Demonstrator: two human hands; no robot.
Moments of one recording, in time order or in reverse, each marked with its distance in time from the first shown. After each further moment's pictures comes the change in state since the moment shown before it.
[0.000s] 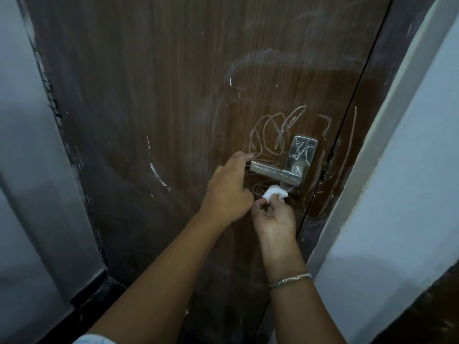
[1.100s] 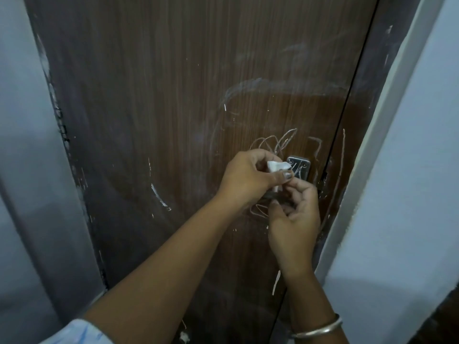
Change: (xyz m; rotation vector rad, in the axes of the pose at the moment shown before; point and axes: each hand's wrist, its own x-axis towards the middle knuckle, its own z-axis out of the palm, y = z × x) left_hand 0.030 0.067 -0.014 -0.506 -0.069 -0.094; right_hand -0.042 -0.026 0.001 -1.036 -0.528 -1.122
